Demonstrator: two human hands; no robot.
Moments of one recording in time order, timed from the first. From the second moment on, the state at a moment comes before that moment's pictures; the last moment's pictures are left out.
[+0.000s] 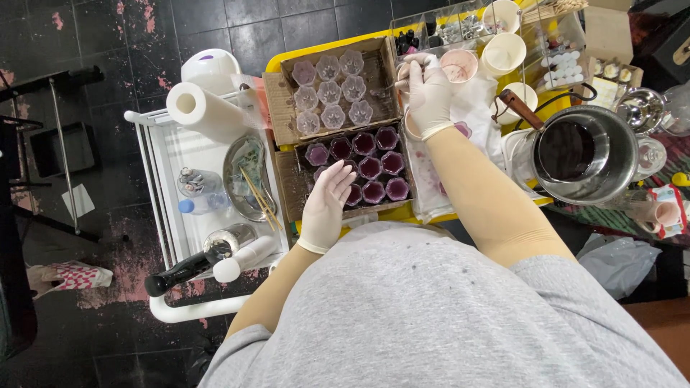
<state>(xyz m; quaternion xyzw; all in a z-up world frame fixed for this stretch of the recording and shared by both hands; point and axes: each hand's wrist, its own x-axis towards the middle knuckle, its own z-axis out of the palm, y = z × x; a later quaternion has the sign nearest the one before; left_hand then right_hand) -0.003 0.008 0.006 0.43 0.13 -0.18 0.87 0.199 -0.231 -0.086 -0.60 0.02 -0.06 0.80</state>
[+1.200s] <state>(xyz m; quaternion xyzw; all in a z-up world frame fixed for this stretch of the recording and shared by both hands) 0.017 -0.038 -0.011 0.45 0.04 -0.23 0.86 -0.021 -0.415 0.095 -0.47 0.07 -0.41 0.78</state>
